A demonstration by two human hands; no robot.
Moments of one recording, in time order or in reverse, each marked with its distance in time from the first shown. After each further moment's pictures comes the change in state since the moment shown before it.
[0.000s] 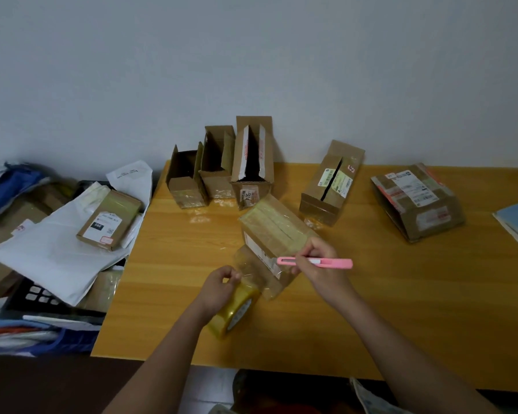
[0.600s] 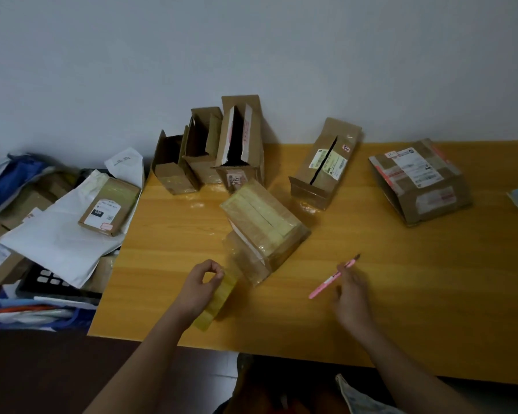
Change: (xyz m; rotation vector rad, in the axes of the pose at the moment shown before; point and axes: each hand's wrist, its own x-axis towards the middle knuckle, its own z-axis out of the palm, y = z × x) left_hand -0.025 -0.003 0.019 0.030 0.077 0.019; right_hand -0.038 0.150 -0.063 -0.658 0.098 0.359
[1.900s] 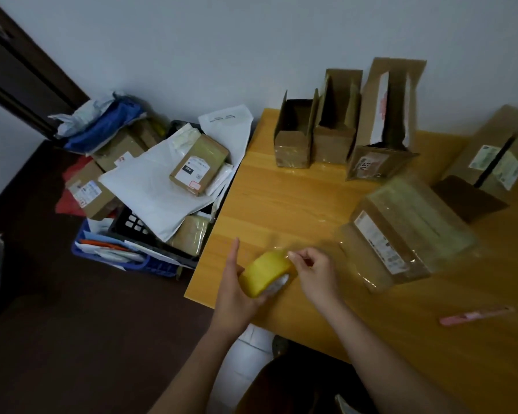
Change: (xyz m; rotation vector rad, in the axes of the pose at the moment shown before) left_hand -0.023 -0.124 -0.113 0.006 0.337 0.141; right_hand -0.024 -0.251 0.178 0.459 -0.200 -0.181
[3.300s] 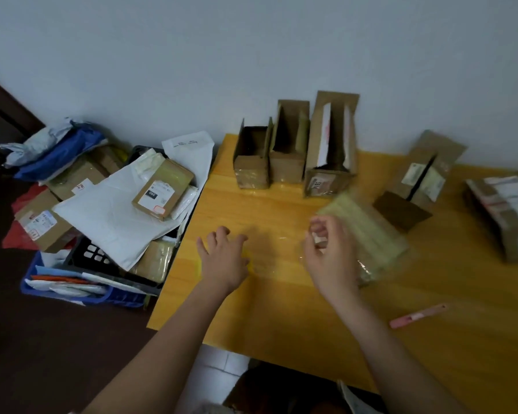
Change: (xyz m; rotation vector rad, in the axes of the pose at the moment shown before) left_hand 0.087 0.087 0.021 0.867 -0.227 -0.022; right_hand 0.006 -0.058 -0.101 -0.269 0.399 -0.430
